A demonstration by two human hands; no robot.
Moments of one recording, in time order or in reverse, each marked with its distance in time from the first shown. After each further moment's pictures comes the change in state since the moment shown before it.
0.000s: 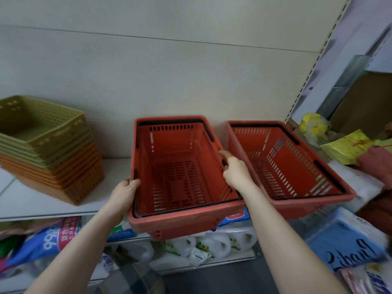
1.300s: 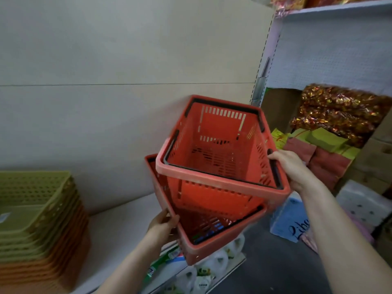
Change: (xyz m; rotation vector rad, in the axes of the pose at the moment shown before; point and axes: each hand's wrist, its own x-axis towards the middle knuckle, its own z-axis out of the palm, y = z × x) left_hand 0.078 -0.011 -0.024 -0.091 -0.685 0.073; right_hand -0.084 -0.083 -0.101 0.812 0.486 0.353
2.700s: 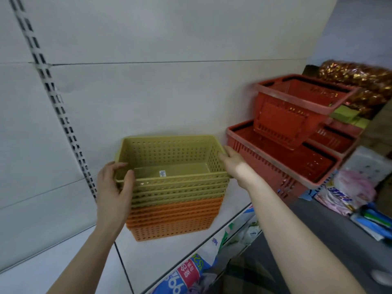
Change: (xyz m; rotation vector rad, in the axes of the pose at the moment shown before) left_hand -0.110 0.036 -0.491 0.457 0.491 0.694; right_hand -0.206 0.033 0.490 -0.375 -0.098 0.120
